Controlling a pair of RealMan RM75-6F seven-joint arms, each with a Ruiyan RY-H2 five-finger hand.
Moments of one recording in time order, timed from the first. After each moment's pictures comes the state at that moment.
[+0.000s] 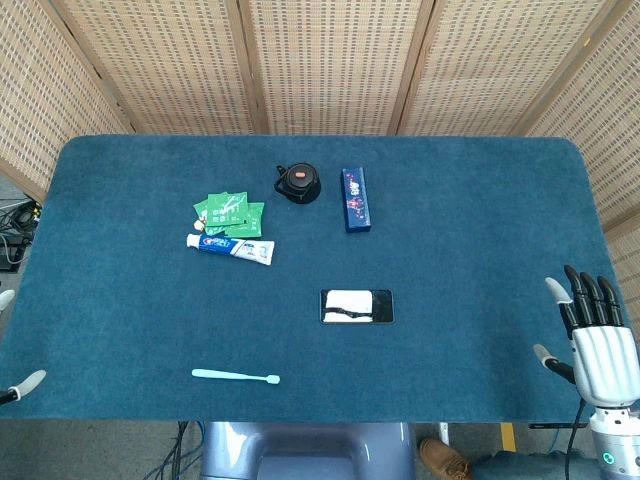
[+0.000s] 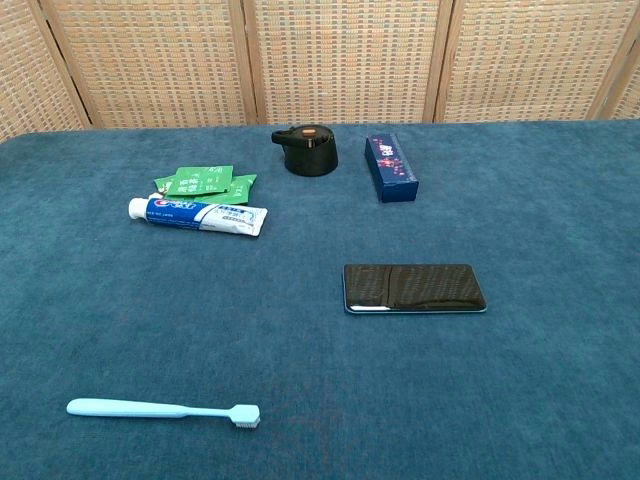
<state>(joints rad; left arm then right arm) 0.04 -0.88 0.03 -1.81 1.70 1.69 -0.09 0.07 -1.14 0.09 -1.66 -1.62 1.65 -0.16</state>
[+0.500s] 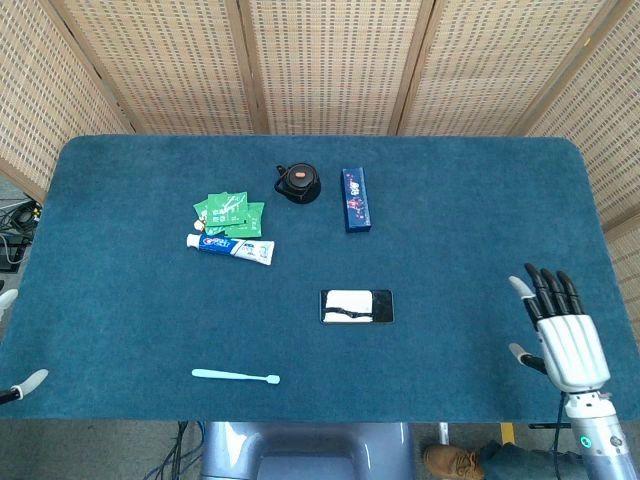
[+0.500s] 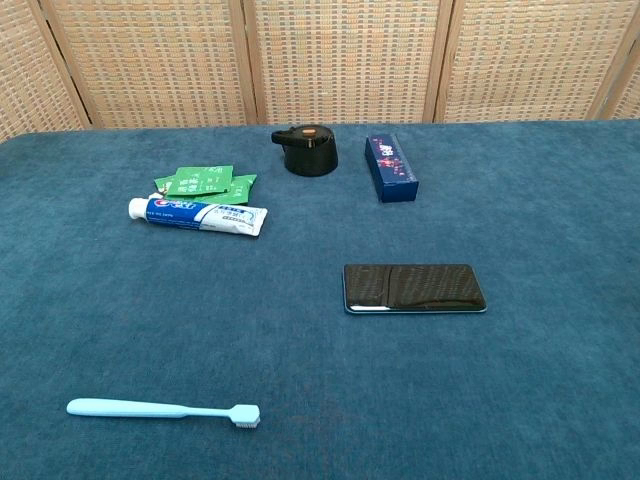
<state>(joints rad) 0.03 -0.89 0.02 -1.82 1.68 1.66 -0.08 0.16 -1.13 0.09 -1.69 -1.61 1.47 -0.19</state>
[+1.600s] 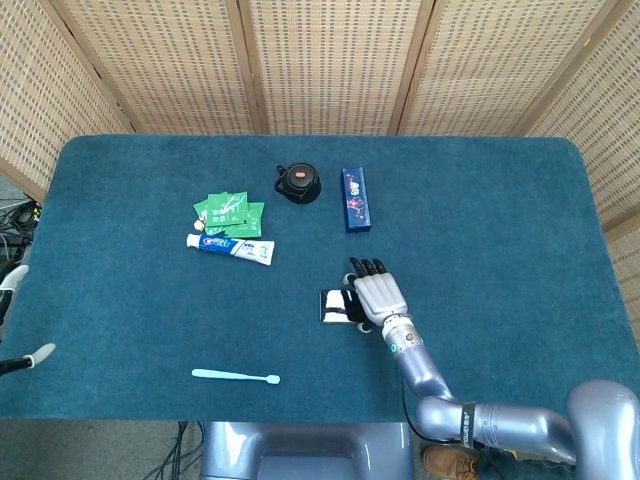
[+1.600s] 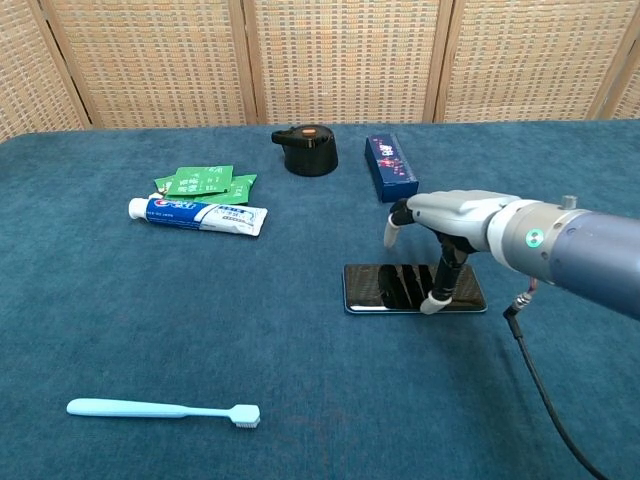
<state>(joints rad) -0.07 -0.91 -0.05 -1.83 1.46 1.47 -0.01 0.85 -1.69 0.23 -1.54 -0.65 0.98 -0.73</state>
